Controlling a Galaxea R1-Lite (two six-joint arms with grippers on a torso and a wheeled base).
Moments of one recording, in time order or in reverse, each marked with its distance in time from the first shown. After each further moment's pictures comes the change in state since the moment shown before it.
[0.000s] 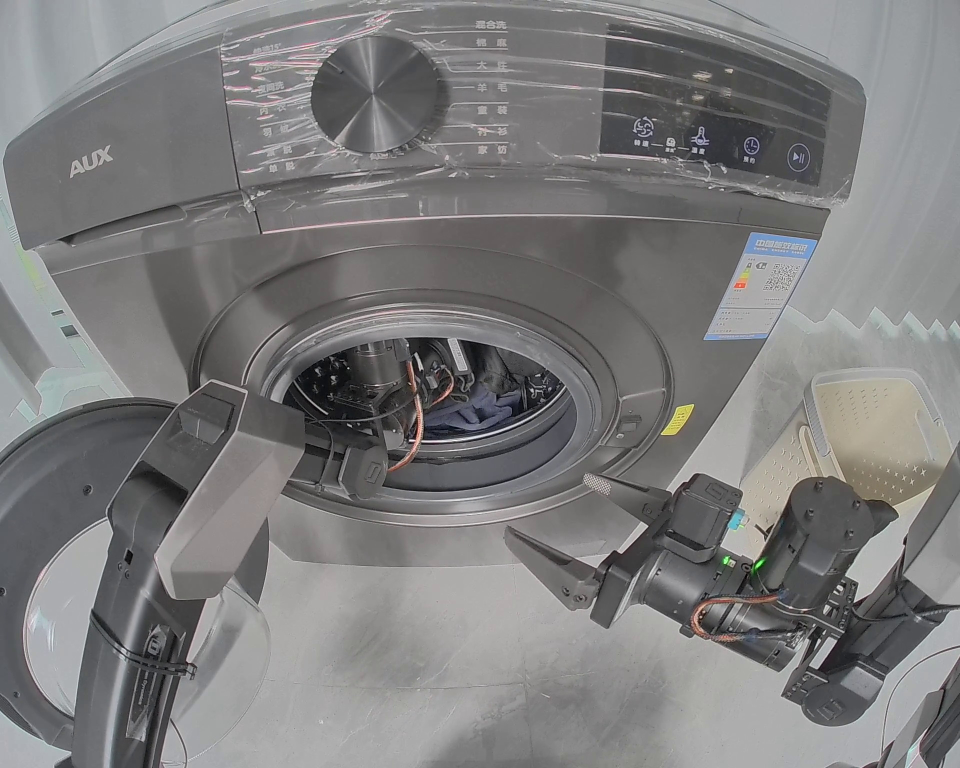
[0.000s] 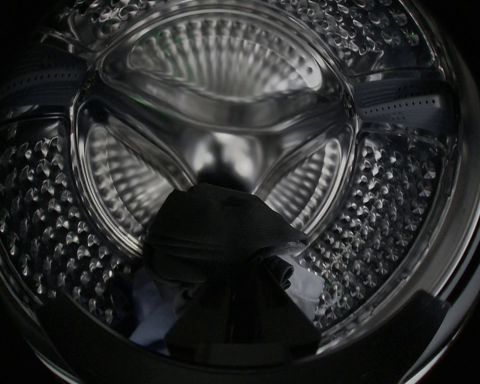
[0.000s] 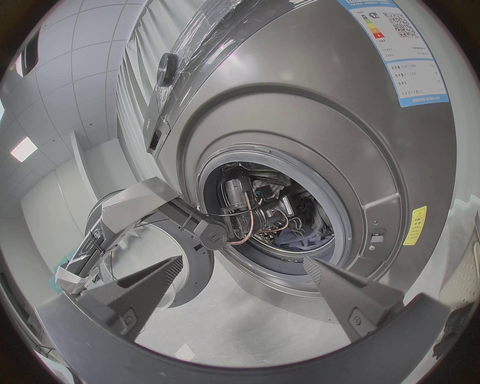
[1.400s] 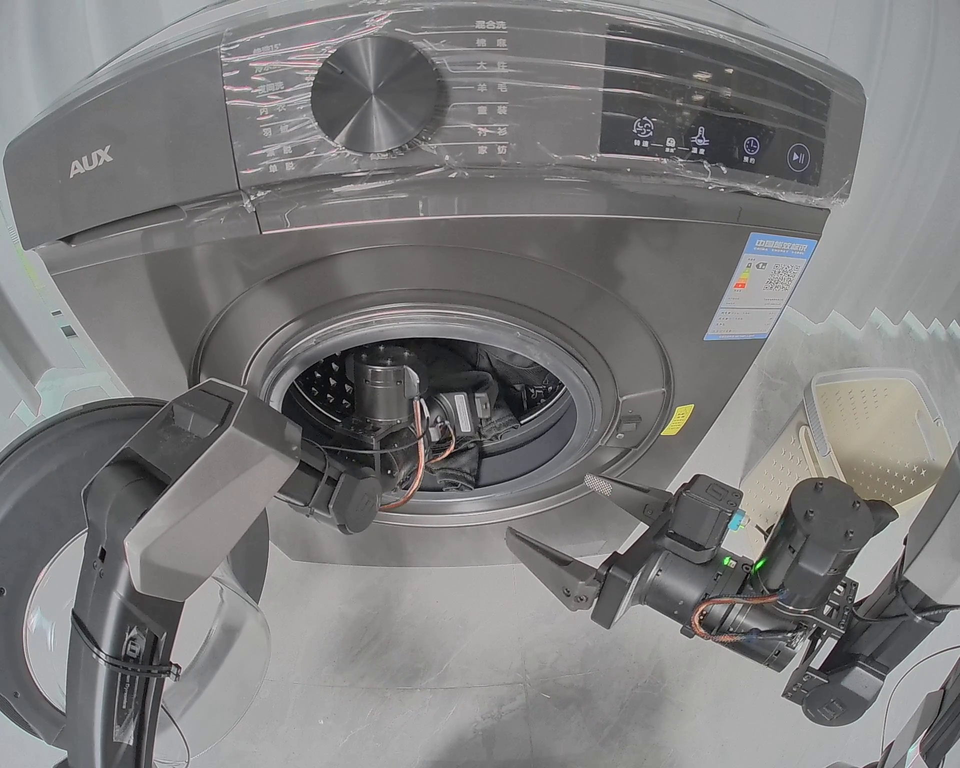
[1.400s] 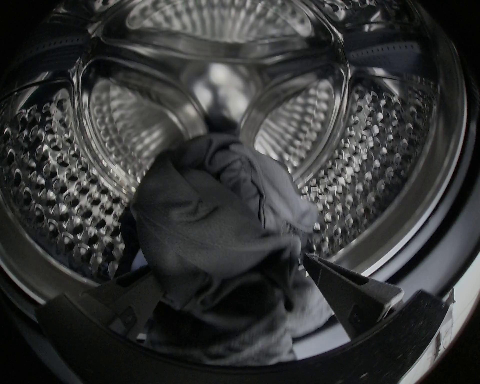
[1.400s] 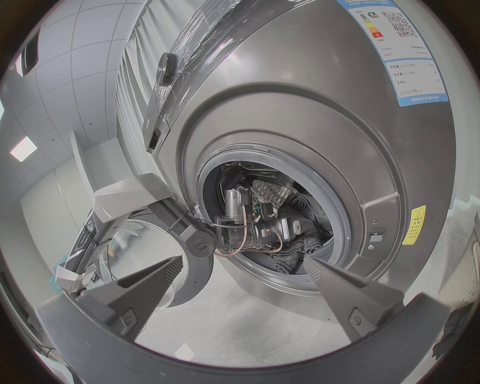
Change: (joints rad) left arm -0.026 -0.083 0.246 0.084 -0.030 0.005; right arm -0.001 0.000 0.003 0.001 0.000 -0.001
